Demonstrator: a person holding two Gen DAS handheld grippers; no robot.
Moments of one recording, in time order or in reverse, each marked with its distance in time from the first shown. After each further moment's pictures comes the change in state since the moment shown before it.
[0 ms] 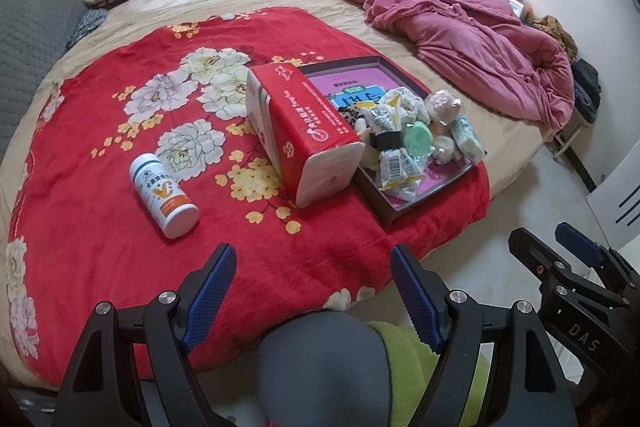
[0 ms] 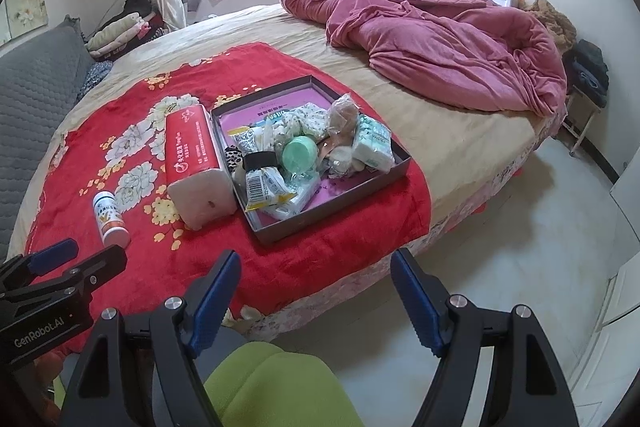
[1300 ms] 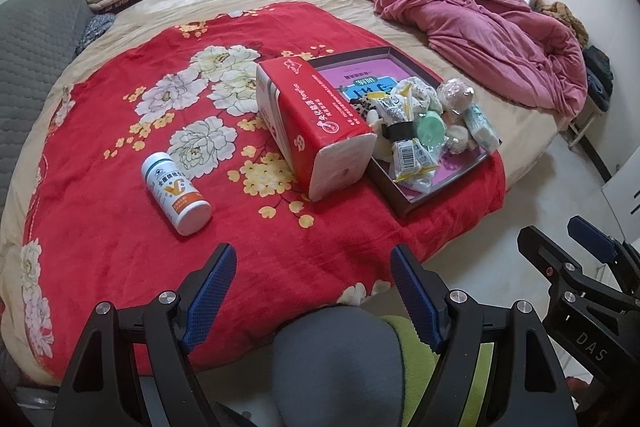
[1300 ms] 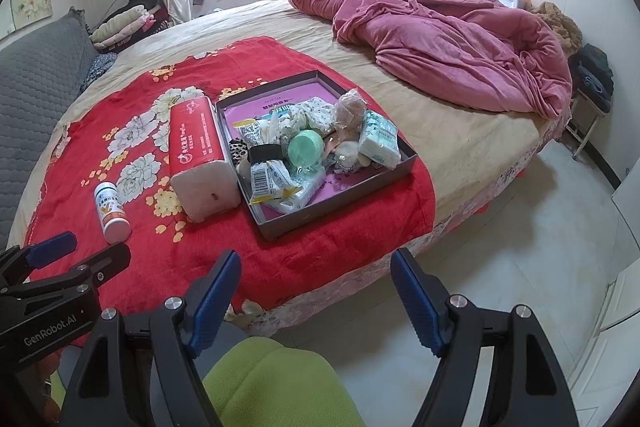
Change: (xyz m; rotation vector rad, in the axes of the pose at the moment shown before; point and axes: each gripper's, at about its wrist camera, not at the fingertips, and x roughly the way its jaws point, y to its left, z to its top) left arm 0.002 -0.005 -0.002 0.030 0.020 0.065; right arm 0.003 0.005 -0.002 -0.022 0.016 0.007
